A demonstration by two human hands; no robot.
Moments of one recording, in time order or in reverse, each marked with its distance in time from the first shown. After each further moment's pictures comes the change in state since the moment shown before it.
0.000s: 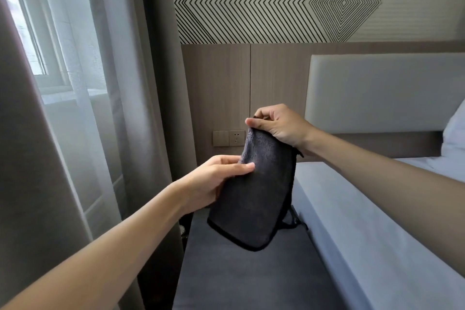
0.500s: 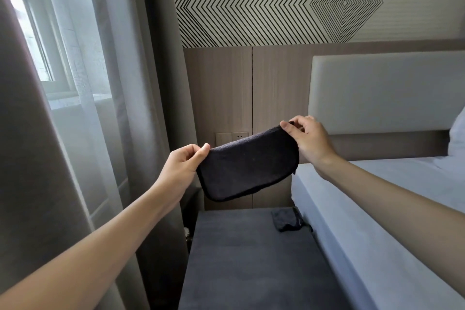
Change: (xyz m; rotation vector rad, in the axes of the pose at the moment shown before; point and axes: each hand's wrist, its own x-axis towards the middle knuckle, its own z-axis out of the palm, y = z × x) left_hand -0.004 -0.009 -0.054 0.283 0.594 0.260; right_hand -0.025 0.052 -0.007 -0.085 0.483 0.033
